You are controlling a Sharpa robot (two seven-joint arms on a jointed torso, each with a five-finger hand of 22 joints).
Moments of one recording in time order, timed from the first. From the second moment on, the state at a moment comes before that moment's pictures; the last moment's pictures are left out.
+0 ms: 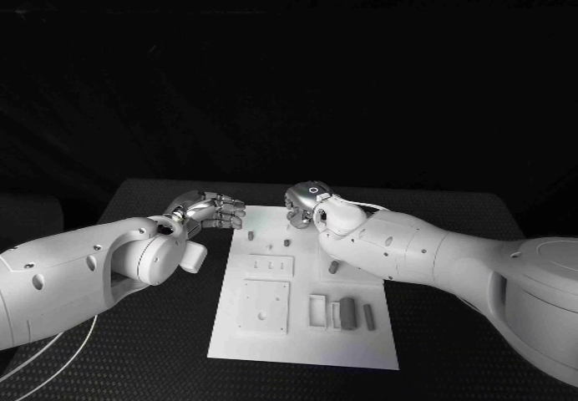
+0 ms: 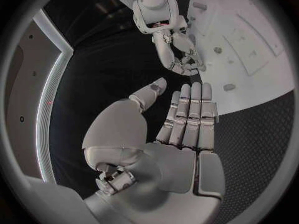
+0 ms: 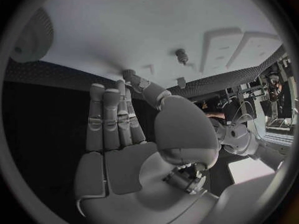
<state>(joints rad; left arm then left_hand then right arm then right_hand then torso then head) 1.35 -0.73 -0.19 1.36 -0.12 -0.30 0.14 1.09 -0.08 0.56 -0.28 0.11 0.75 0.20 0.49 0.31 1.07 0.14 0.20 0.18 0.93 0.12 0.32 0.72 0.02 0.88 0.02 0.15 0.80 1.24 -0.29 -0.16 0.82 -1.70 -0.43 -0.21 1.15 -0.11 0.64 -0.28 0.19 0.93 0.16 0.25 0.54 1.20 0.09 0.07 0.37 1.18 -0.02 1.06 0.84 0.25 1.06 0.05 0.74 1.31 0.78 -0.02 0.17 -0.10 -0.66</state>
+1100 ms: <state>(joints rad) 1.35 -0.75 -0.19 1.36 -0.12 -0.30 0.15 1.09 -0.08 0.56 -0.28 0.11 0.76 0.20 0.48 0.31 1.07 0.14 0.19 0.19 0.94 0.12 0.32 0.72 0.02 0.89 0.02 0.15 0.80 1.31 -0.61 -0.12 1.12 -1.55 -0.46 -0.15 1.15 -0.22 0.62 -0.19 0.19 0.88 0.16 0.26 0.54 1.24 0.06 0.24 0.54 1.15 -0.05 1.07 0.82 0.26 1.05 0.06 0.74 1.31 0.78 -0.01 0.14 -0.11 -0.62</state>
